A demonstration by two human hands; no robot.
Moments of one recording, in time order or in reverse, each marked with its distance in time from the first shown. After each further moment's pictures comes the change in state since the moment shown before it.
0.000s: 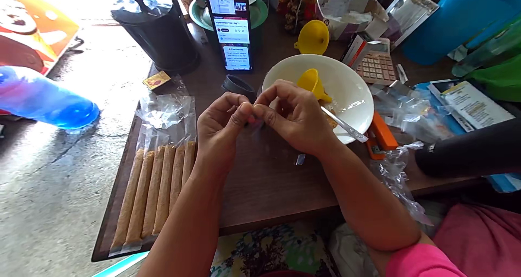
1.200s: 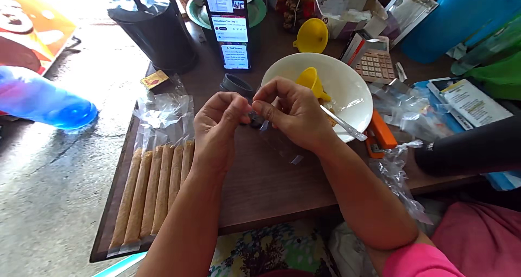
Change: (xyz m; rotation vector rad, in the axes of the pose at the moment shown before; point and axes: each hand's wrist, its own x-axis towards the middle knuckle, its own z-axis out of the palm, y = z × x) left_hand -0.001 -0.001 0.000 -0.051 0.081 -0.092; right_hand 0.002 0.003 -0.001 0.102 -0.002 0.086
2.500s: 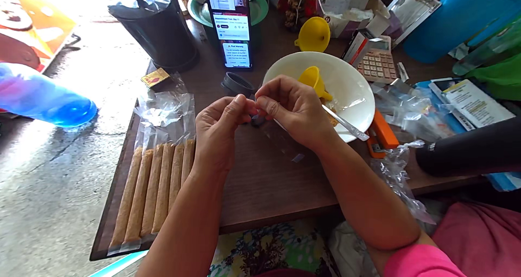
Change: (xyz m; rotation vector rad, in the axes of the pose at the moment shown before) left_hand -0.002 0.003 0.003 0.041 0.085 -0.089; right_hand 0.000 0.002 0.003 0.096 0.037 0.073
